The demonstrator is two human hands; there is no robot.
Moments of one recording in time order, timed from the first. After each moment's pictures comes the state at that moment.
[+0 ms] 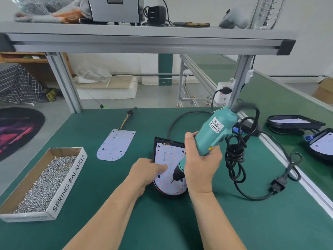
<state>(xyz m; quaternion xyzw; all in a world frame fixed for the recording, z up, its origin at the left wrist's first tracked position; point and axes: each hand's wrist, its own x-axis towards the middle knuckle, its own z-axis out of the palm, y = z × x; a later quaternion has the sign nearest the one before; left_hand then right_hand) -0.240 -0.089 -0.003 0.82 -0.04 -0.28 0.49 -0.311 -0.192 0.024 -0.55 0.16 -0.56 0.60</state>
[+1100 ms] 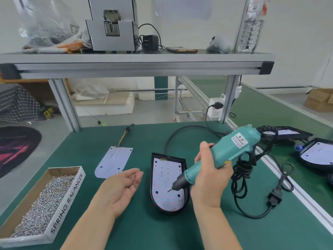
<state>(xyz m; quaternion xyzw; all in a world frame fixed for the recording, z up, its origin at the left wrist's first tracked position) -0.227 -0.037 0.016 0.47 0.12 -0.31 0.82 -0.335 -0.199 0.056 -0.44 0.19 -0.56 0.67</state>
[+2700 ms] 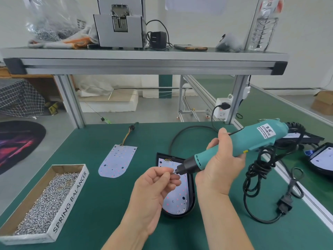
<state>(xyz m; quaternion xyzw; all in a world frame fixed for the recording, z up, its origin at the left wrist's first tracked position) -0.290 -0.079 0.028 0.50 -0.08 -0.24 0.83 -0.312 -0.207 0.085 -0.31 0.20 -0.59 0.72</state>
